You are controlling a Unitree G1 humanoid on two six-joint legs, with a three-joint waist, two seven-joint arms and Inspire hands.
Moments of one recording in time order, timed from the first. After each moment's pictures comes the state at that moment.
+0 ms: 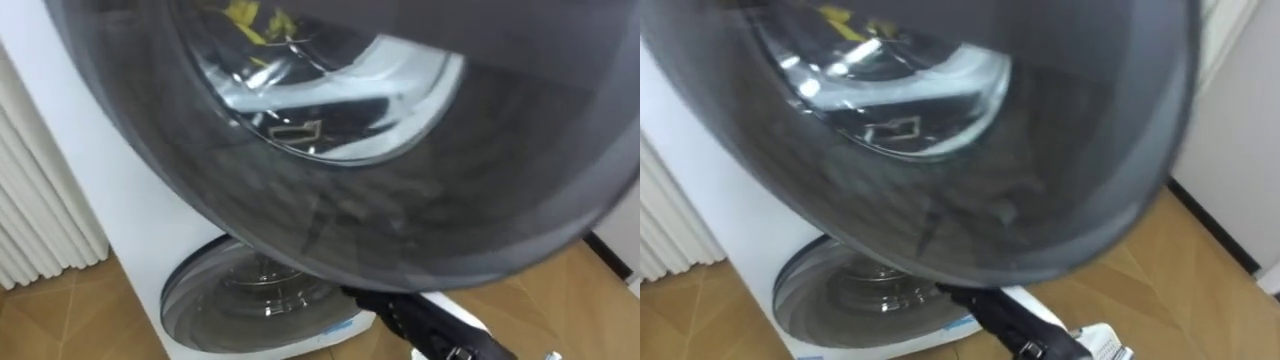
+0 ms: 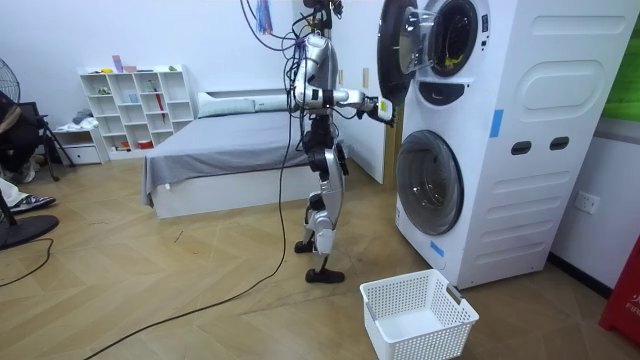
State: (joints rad) left arm 0.11 0.34 -0.20 1.12 0.26 -0.03 -0.08; right arm 0.30 -0.38 0.14 -0.37 -0.02 0.07 0.63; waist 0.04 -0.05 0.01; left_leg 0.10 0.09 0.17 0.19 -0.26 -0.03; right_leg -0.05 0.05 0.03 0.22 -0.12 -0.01
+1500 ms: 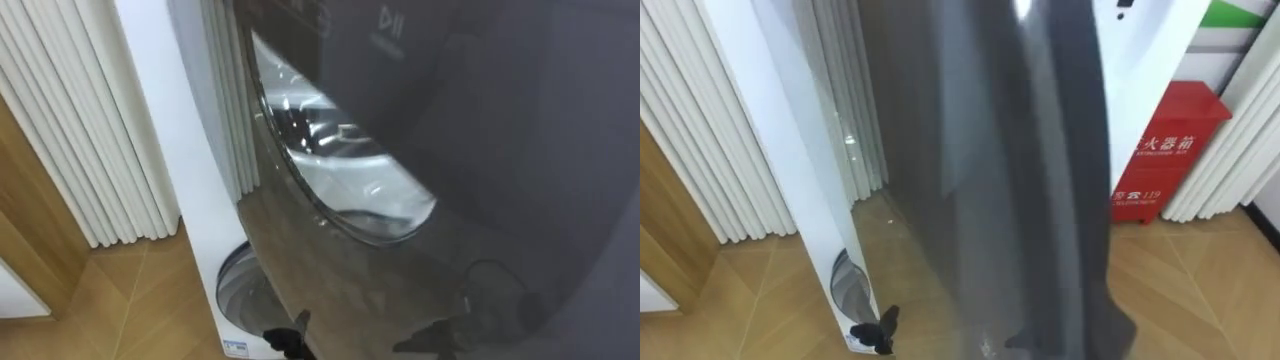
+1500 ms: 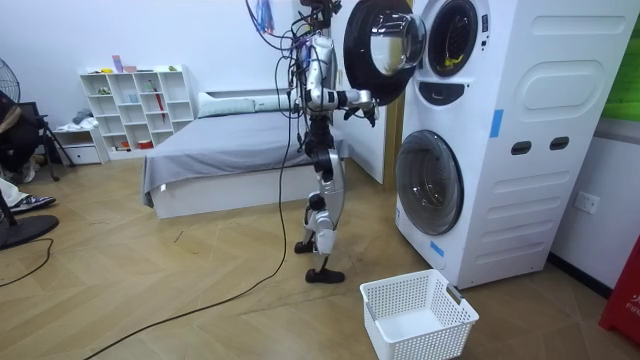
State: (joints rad) left arm 0.10 0.31 -0.21 1.12 0.27 -0.02 -0.05; right arm 0.22 -0.39 0.25 -0.37 -0.09 0.08 0.83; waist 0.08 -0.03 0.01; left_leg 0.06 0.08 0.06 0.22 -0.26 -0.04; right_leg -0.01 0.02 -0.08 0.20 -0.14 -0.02
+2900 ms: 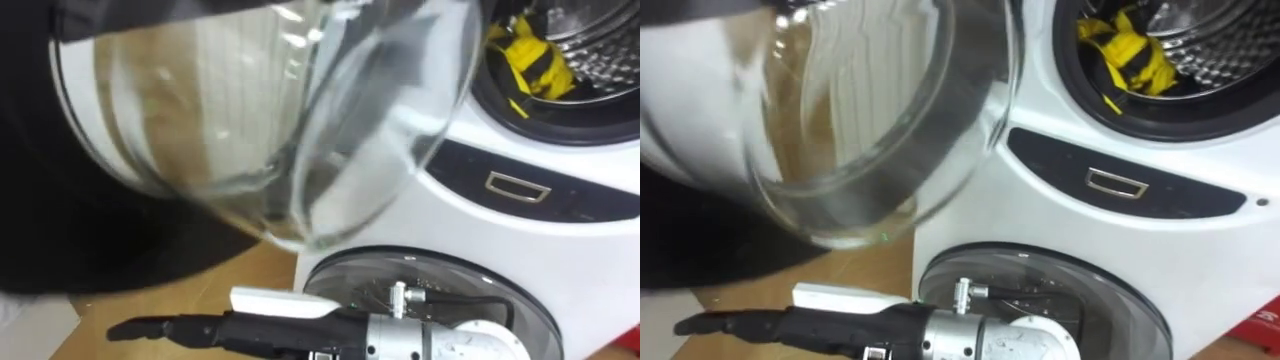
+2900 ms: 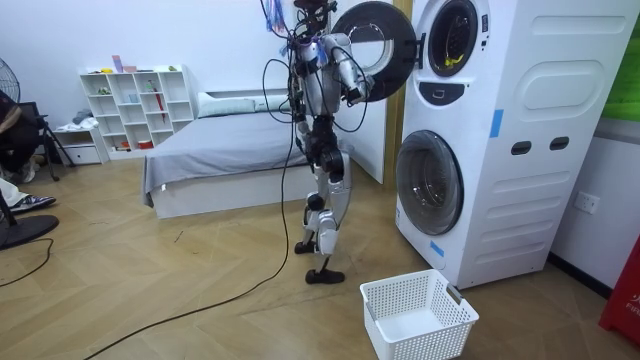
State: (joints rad) left arm 0.08 0.33 -0.20 1.10 0.27 -0.02 -0.02; right arm -0.15 -0.30 0.51 -0.37 -0.02 0.02 0.82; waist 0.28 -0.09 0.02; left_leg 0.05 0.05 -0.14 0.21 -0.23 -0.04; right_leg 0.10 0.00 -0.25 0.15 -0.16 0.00
